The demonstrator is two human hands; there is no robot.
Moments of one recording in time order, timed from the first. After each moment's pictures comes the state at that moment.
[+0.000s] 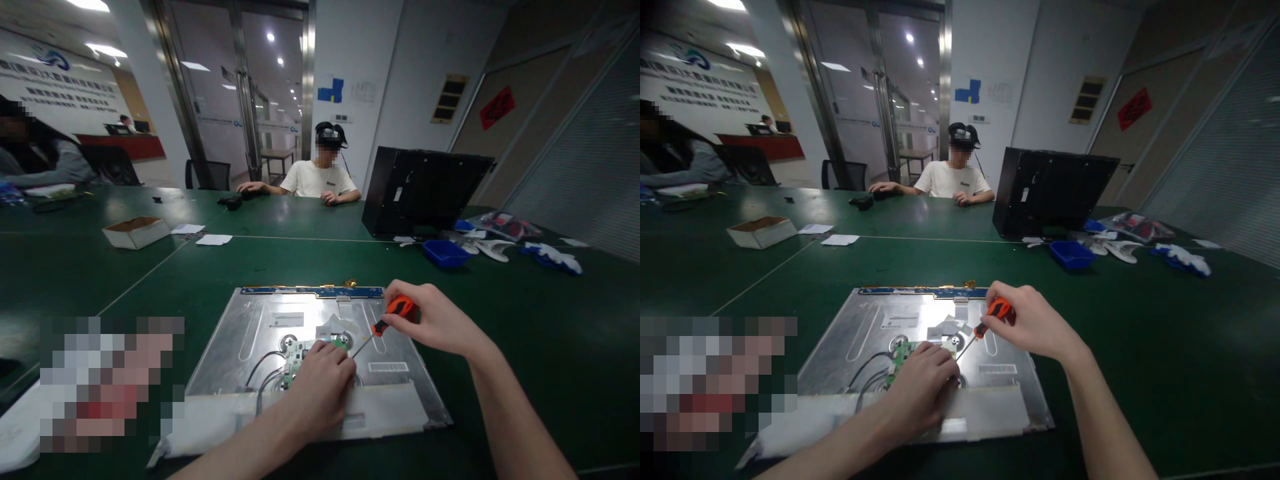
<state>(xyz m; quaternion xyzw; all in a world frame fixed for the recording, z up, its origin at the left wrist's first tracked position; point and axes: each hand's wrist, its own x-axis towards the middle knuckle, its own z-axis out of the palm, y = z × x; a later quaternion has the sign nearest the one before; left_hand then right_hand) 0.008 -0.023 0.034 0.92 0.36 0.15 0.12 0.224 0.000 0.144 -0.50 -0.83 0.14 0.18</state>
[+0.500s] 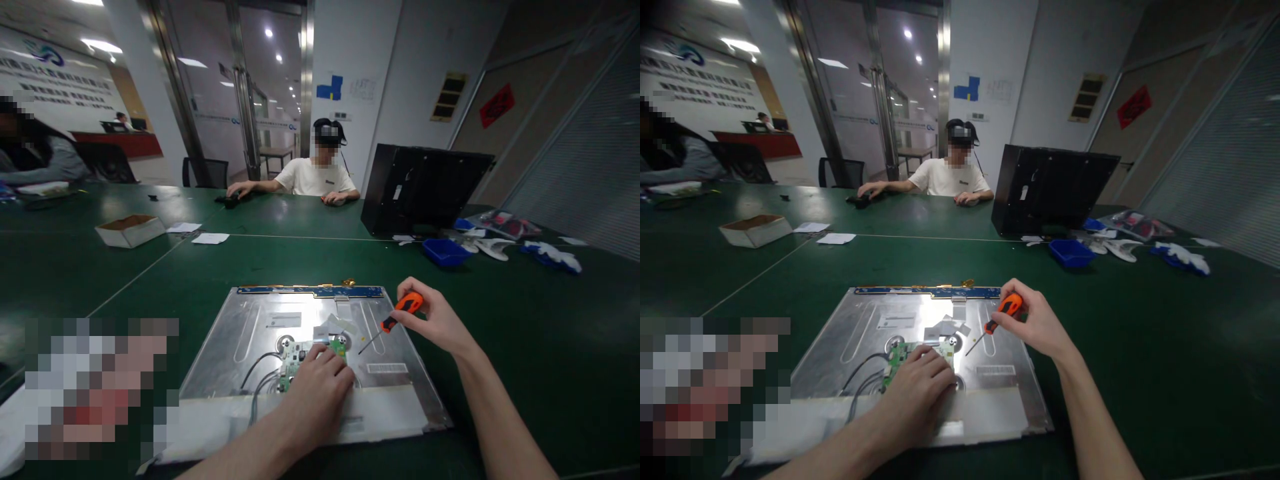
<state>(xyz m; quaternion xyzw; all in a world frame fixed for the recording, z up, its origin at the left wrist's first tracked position) 0.005 -0.027 0.021 0.92 0.33 0.16 0.10 0.251 0.011 0.100 -0.50 -0.76 0.23 0.34</state>
